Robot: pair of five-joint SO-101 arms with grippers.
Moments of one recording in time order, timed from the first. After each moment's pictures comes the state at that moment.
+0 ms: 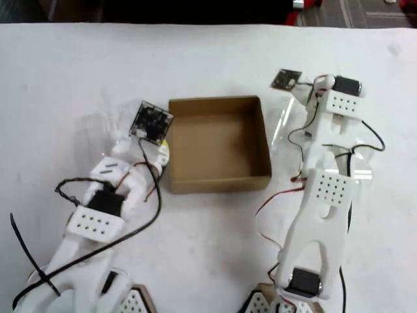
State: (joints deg) left arm 9.3 -45.2 66.9 22.5 -9.8; right arm 13.0 65.8 -72.3 92.1 76.0
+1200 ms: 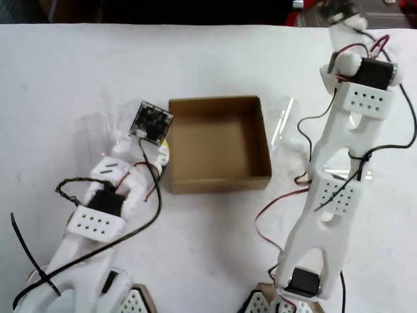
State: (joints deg) left arm 9.3 -45.2 66.9 22.5 -9.8; right arm 13.0 48.7 -91.8 97.4 36.0
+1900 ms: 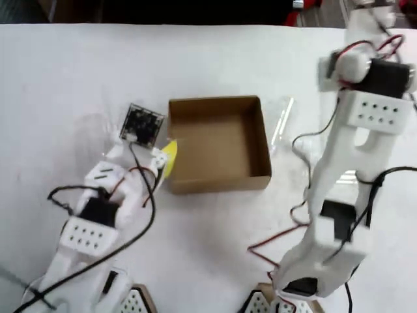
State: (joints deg) left arm 9.3 -54.5 66.9 30.8 -4.2; right arm 6.6 9.1 -48.0 97.8 17.1
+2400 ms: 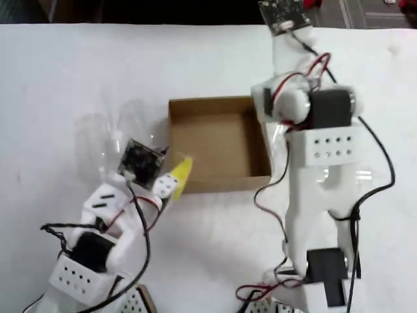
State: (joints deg) left arm 19.2 -78.0 73.2 39.8 -4.1; right arm -11.1 -11.5 -21.4 90.1 10.7
